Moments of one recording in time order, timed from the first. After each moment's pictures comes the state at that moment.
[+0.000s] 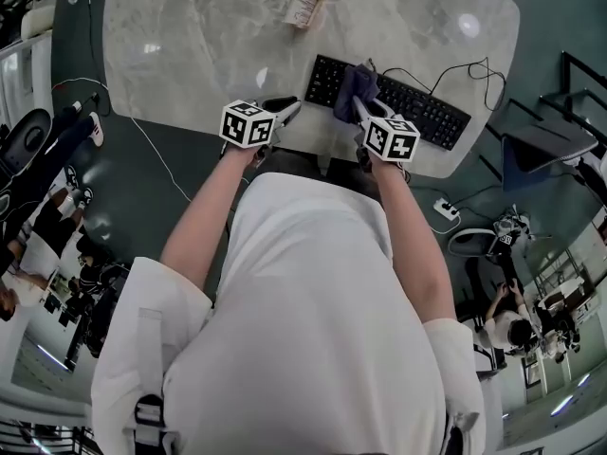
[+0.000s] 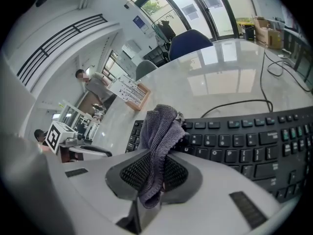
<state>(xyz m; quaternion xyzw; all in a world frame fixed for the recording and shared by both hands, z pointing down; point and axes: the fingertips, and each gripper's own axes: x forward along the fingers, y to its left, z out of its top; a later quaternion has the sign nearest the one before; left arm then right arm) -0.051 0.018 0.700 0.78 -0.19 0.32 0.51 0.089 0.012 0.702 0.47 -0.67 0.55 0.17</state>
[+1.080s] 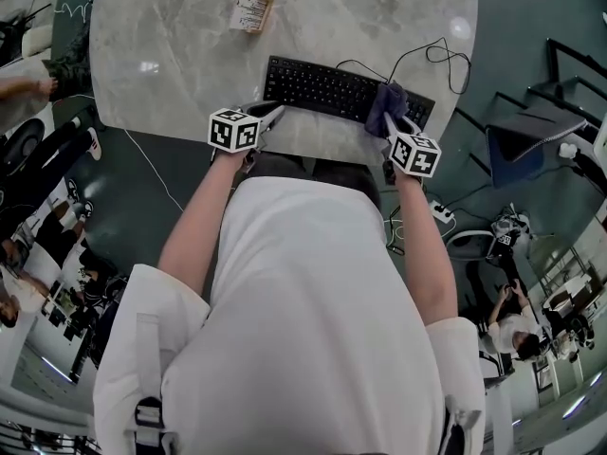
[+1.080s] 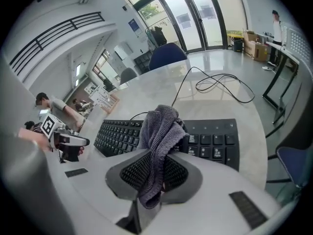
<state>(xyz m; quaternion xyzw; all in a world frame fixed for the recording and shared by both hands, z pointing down) 0.013 0.040 0.695 0.77 -0.21 0.33 0.50 0.273 0.091 0.708 0.53 -0.64 0.52 0.20</state>
